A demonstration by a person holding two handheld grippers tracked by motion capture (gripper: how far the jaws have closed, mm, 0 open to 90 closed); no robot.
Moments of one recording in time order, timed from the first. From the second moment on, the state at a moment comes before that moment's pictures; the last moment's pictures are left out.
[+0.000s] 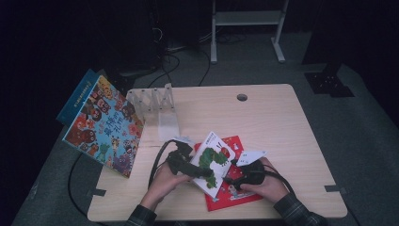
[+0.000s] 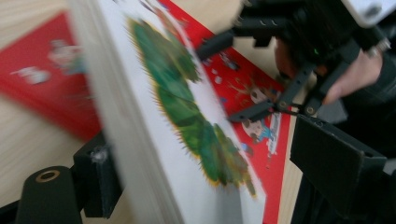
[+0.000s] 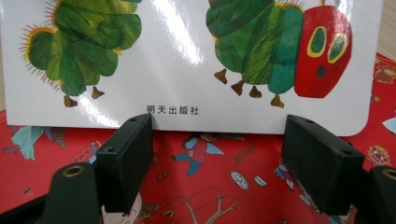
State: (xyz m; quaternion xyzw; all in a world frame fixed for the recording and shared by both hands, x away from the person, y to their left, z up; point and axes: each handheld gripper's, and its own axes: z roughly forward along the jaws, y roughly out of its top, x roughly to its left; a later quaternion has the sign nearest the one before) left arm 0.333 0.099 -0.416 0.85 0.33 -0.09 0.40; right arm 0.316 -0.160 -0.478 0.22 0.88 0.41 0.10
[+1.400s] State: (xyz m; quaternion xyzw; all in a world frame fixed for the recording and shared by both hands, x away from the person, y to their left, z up) left arm 0.349 0.089 -0.382 0.88 0.33 -0.10 0.32; right arm 0.313 -0.158 -0.479 0.22 0.88 0.42 0.10
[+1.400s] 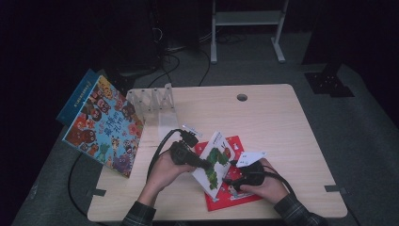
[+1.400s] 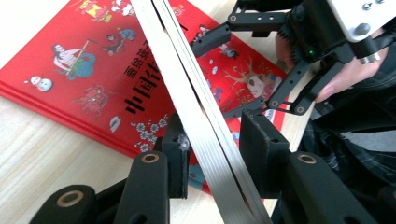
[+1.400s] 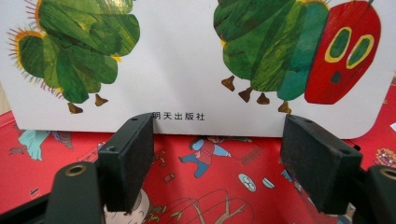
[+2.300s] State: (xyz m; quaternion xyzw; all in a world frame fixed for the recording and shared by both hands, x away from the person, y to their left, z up) left arm 0.343 0.092 -0.369 0.87 0.35 -0.03 0.34; right arm 0.308 -0.161 -0.483 0.23 0.86 0.43 0.11
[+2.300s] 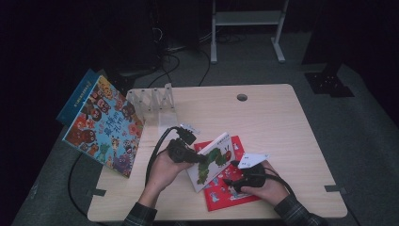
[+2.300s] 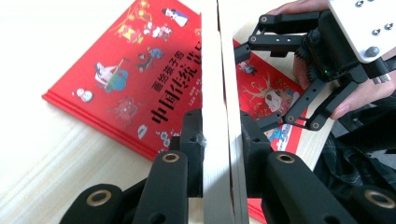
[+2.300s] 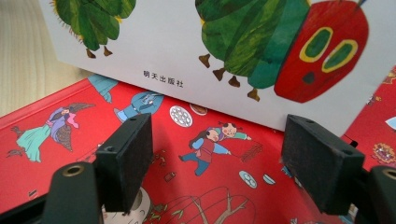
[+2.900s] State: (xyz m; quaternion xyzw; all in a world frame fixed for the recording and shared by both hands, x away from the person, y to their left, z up) left arm 0.343 0.111 -0.362 0.87 0.35 0.00 0.35; right arm 0.308 -0.161 -0.483 0.23 0.86 0.43 0.11
